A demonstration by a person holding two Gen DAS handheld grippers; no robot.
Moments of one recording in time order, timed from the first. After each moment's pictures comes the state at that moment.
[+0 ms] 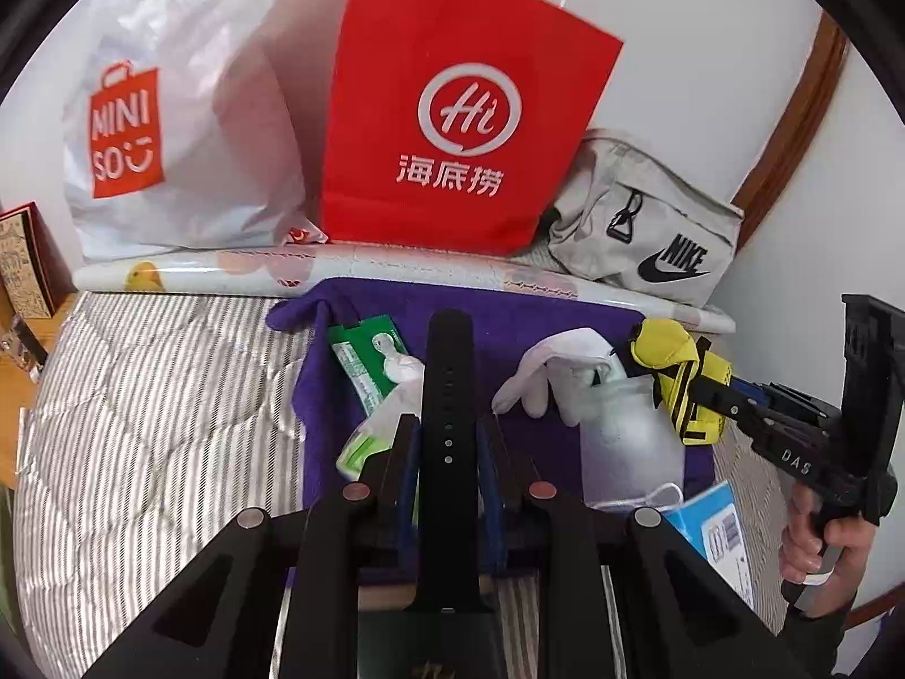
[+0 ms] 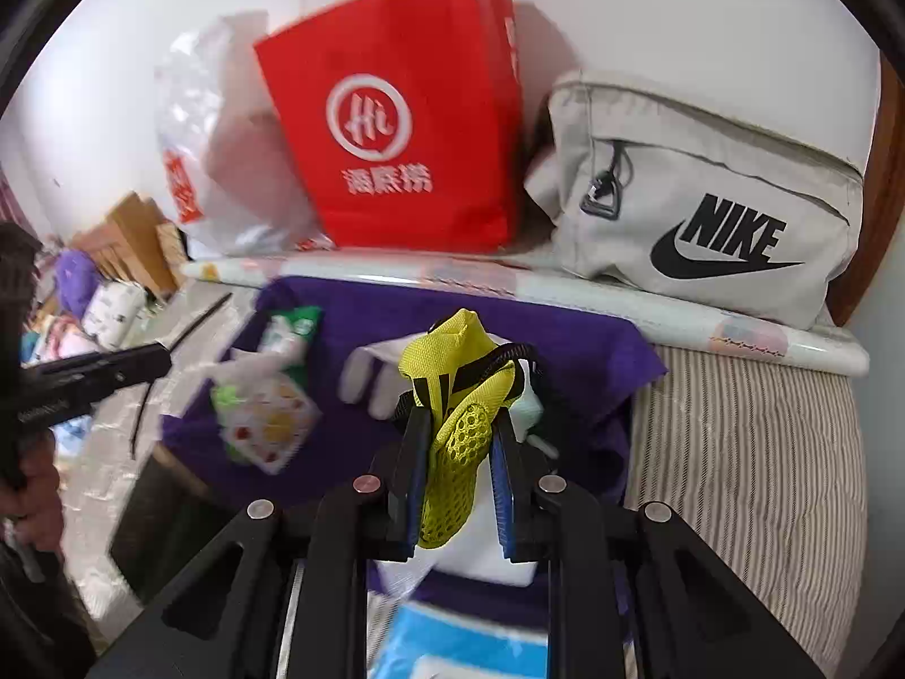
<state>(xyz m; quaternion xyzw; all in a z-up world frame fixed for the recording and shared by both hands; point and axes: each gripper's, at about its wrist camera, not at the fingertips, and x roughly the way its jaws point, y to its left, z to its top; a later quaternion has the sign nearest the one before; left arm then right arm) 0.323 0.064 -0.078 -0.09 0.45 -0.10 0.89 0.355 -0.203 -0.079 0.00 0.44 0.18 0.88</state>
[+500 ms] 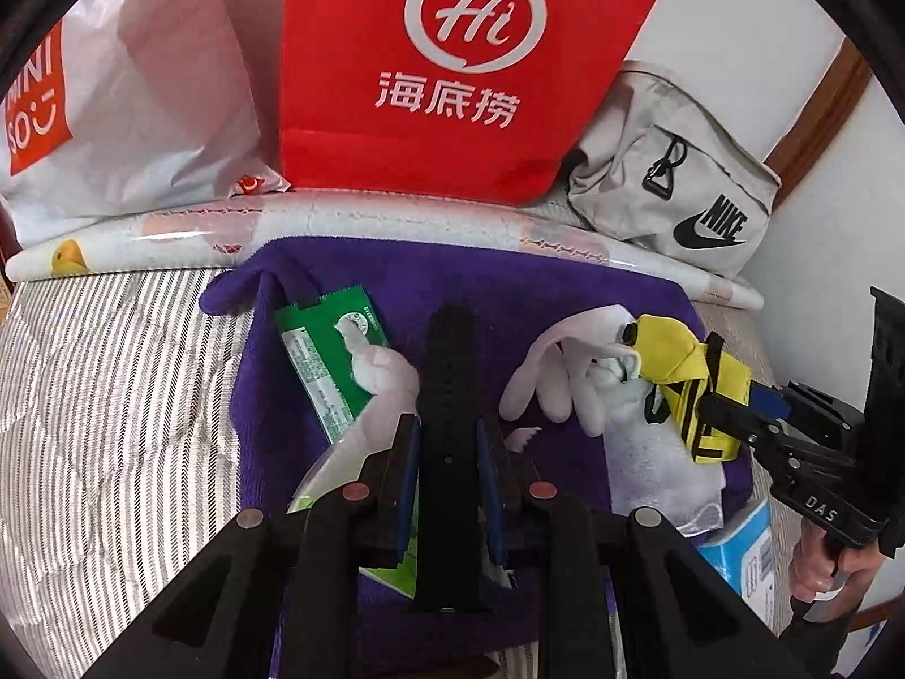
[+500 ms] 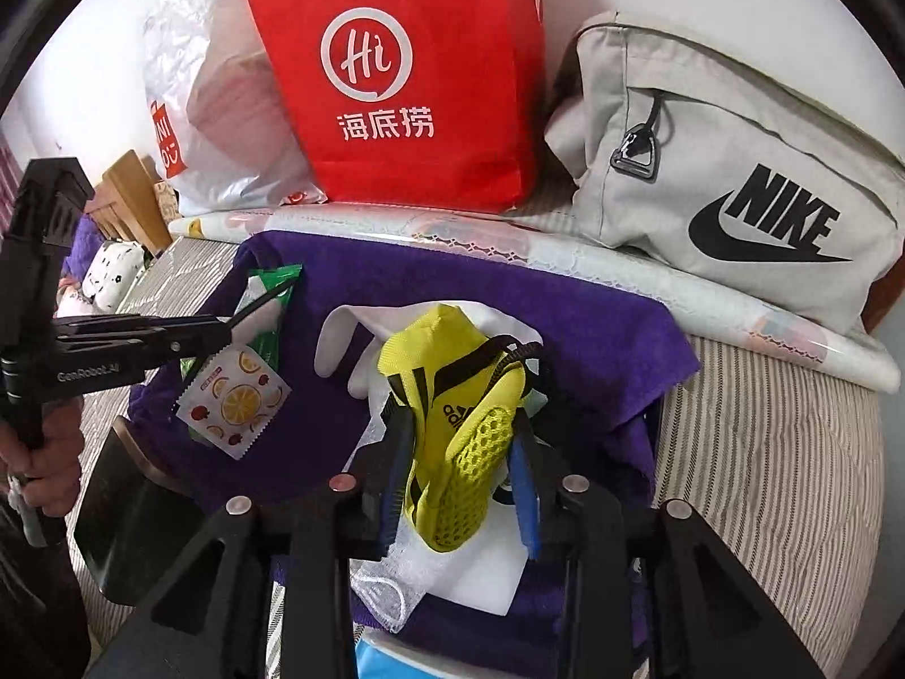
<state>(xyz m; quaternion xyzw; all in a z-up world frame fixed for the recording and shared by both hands) 0.376 0.043 -0.125 -0.09 0.51 -0.11 0.85 0.381 -0.192 -0.108 -0.02 0.48 0.21 0.85</state>
